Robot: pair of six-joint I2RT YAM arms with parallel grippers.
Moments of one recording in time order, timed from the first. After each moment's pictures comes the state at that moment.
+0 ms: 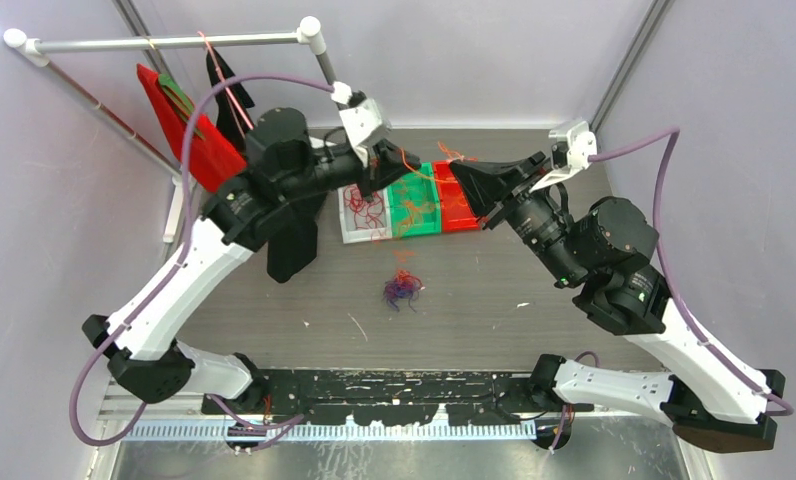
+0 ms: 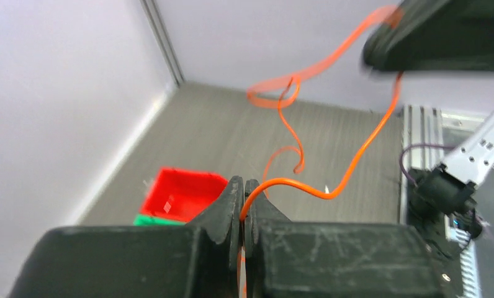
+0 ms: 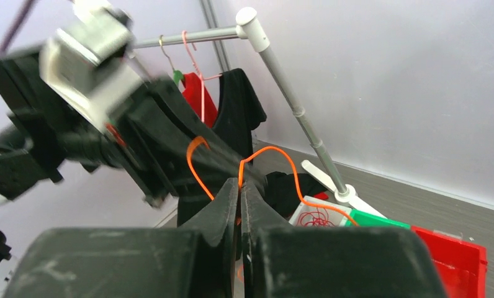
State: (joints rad) left arm -0.77 1.36 1.67 -0.36 0.44 0.13; right arm 1.00 0.89 1.39 -0.21 0.34 0.18
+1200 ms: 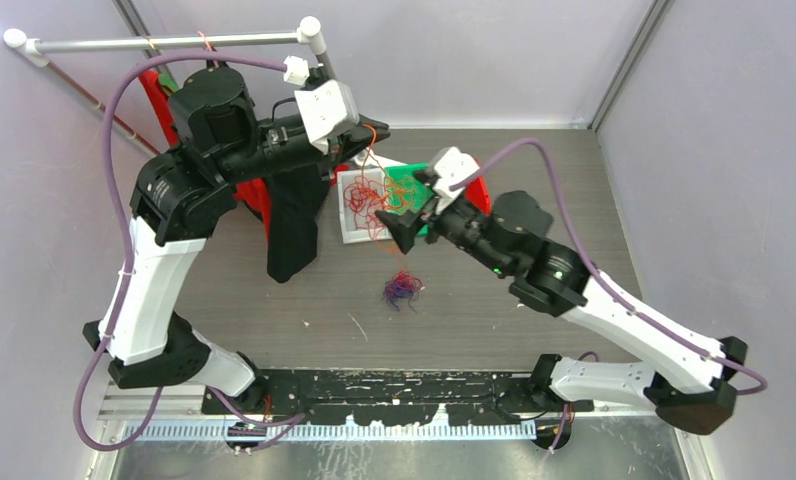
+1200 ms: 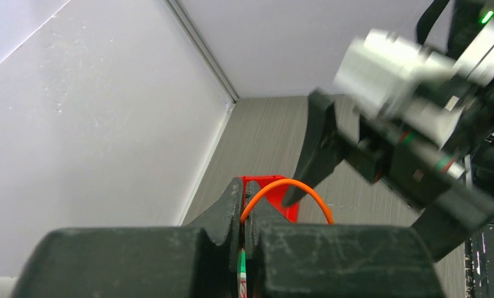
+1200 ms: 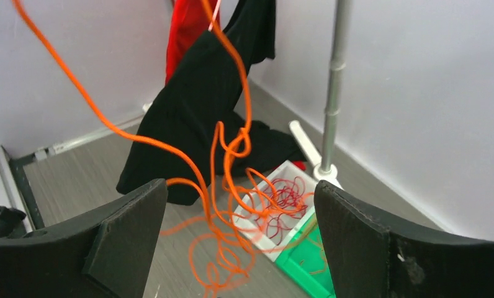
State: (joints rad) left arm -0.77 1.48 2.30 -0.83 0.43 0.45; right arm 1.00 1.00 1.25 -0.13 0.16 -0.14
